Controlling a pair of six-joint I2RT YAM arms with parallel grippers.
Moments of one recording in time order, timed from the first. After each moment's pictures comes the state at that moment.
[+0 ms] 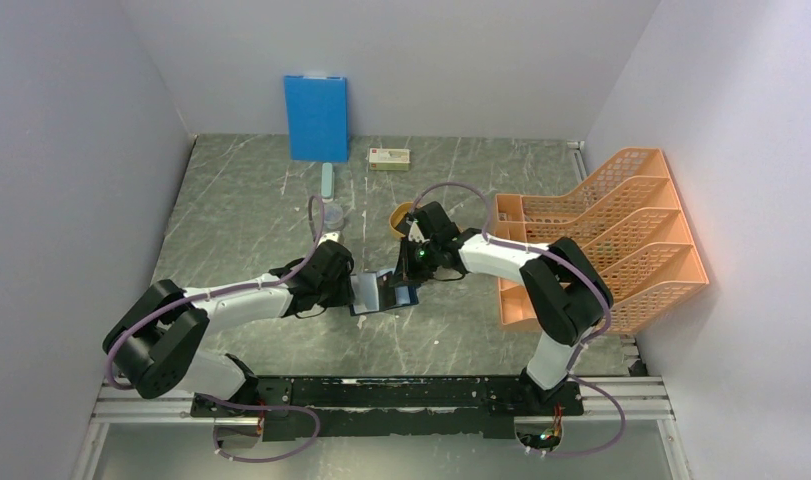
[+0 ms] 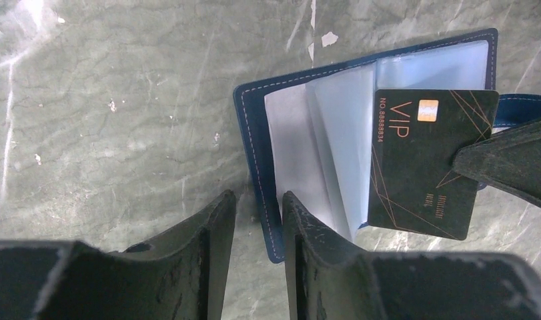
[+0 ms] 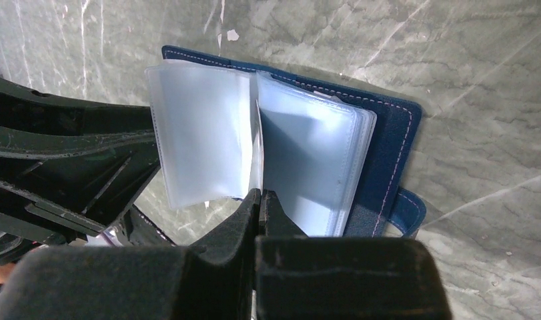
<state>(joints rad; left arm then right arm) -0.73 1.40 0.60 -0.14 -0.17 -0.76 0.64 1.74 0.97 -0.19 -0.40 0.60</state>
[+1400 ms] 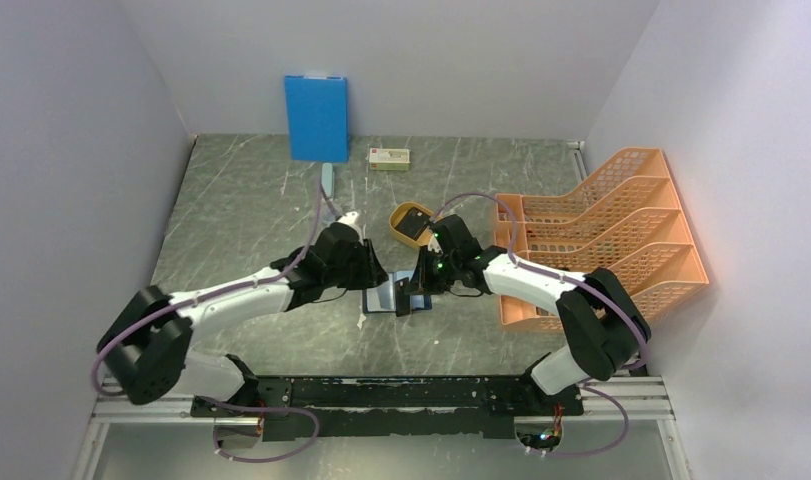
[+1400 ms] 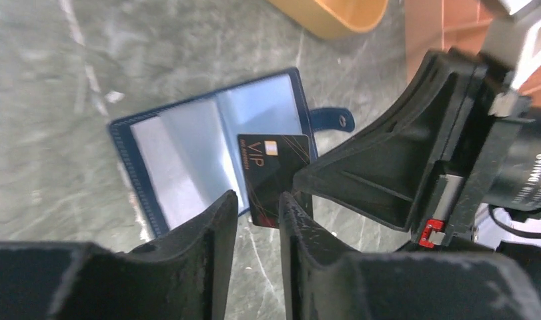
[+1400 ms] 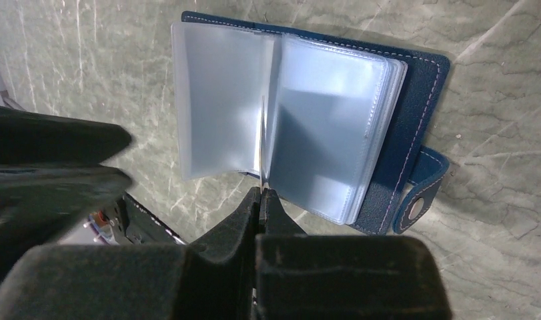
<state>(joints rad) -0.78 1.32 0.72 -0.06 -0.02 -0.78 0.64 1.50 0.77 -0.17 -0.32 0.67</state>
